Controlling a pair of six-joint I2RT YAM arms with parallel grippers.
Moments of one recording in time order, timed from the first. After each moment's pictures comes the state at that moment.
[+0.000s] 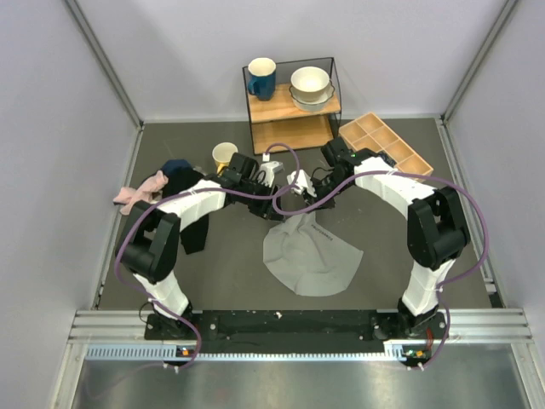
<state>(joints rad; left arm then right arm) -0.47 1.71 1.13 -0.34 0.63 -0.09 0.49 1.82 1.41 -0.84 -0.73 -1.21</state>
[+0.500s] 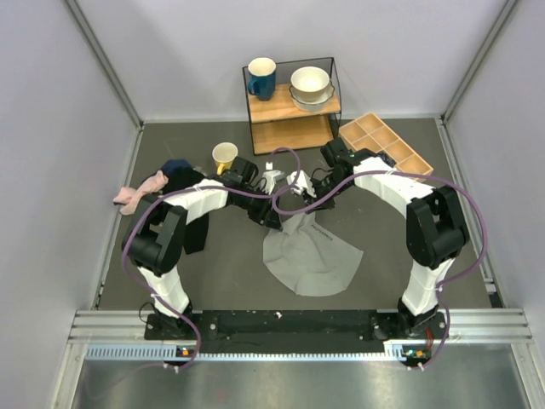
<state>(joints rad) -0.45 1.79 1.13 -0.42 0.75 0.05 0.49 1.83 1.41 -0.84 -0.73 -1.21</state>
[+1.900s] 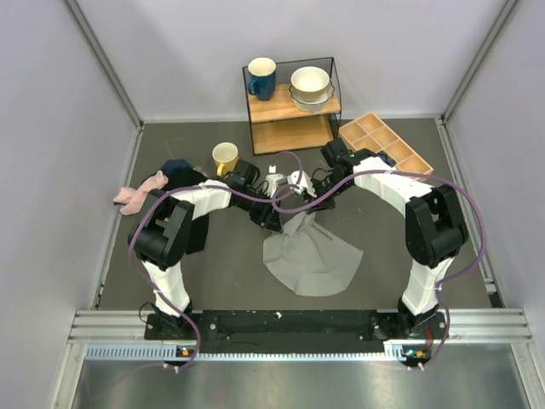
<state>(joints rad) -0.45 1.86 1.13 -0.37 0.77 0.13 0.49 1.84 1.41 -0.84 -0.73 -1.21</state>
